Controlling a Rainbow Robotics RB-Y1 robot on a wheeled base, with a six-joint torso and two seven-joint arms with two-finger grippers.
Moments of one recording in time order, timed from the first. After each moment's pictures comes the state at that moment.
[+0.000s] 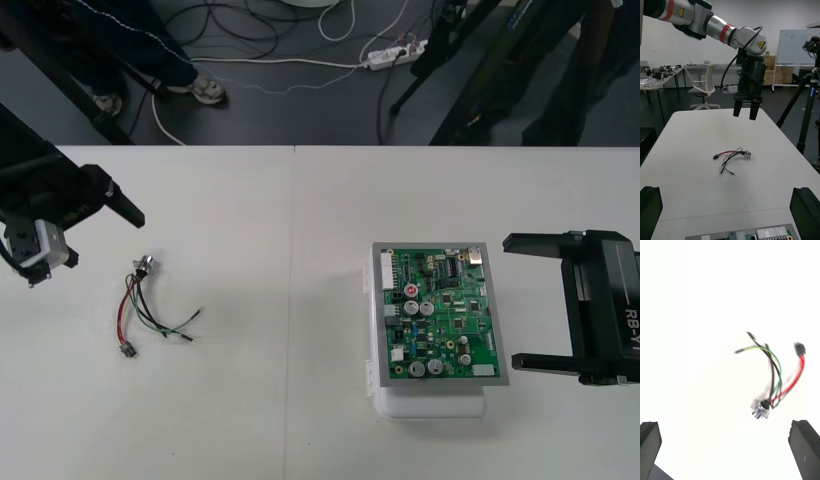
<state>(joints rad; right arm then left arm) 0.07 -0.49 -0.35 -2.03 1.04 -1.57 -0.17 -1.21 1.42 -1.25 -1.58 -1.12 -1.19 -0.86</state>
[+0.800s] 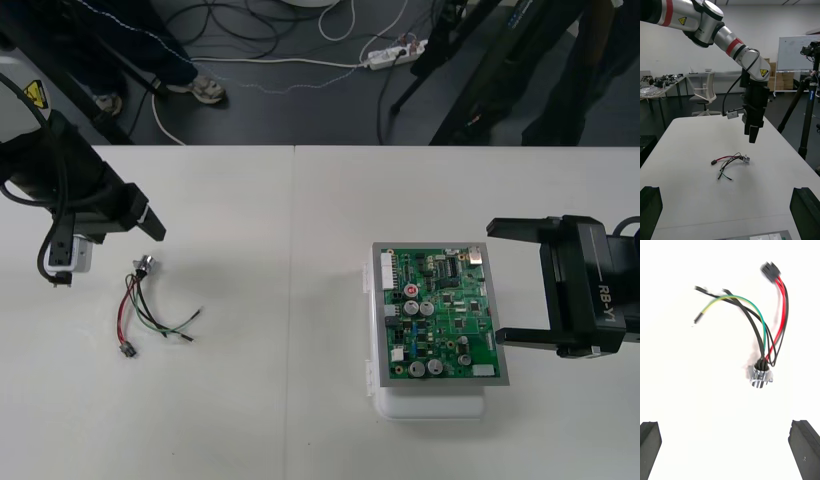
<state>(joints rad) -0.02 -0.49 -0.29 -1.90 1.03 -1.57 -0.12 -1.47 1.18 -1.74 -1.32 -1.13 -0.96 -1.31</state>
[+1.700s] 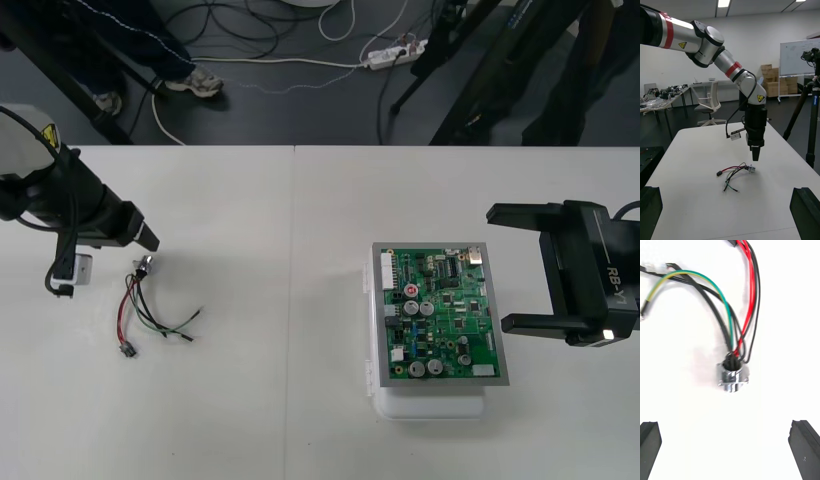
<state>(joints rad) -0.05 -0.49 -0.29 -1.90 0.99 -1.57 -0.22 -1.40 1.10 -1.85 -1.17 -1.07 -0.79 -1.47</state>
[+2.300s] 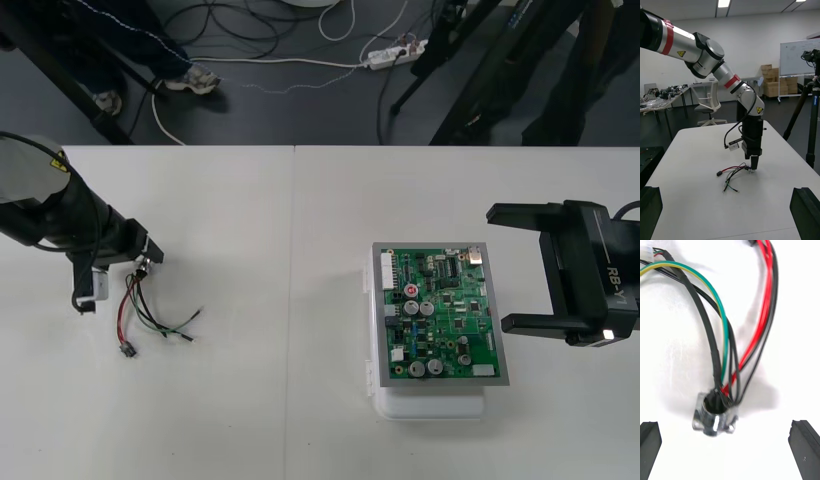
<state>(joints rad) -0.05 -0.49 -0.29 -1.90 0.99 -1.57 -0.22 -1.26 0.99 -1.80 -0.95 -0.96 -0.78 -1.48</state>
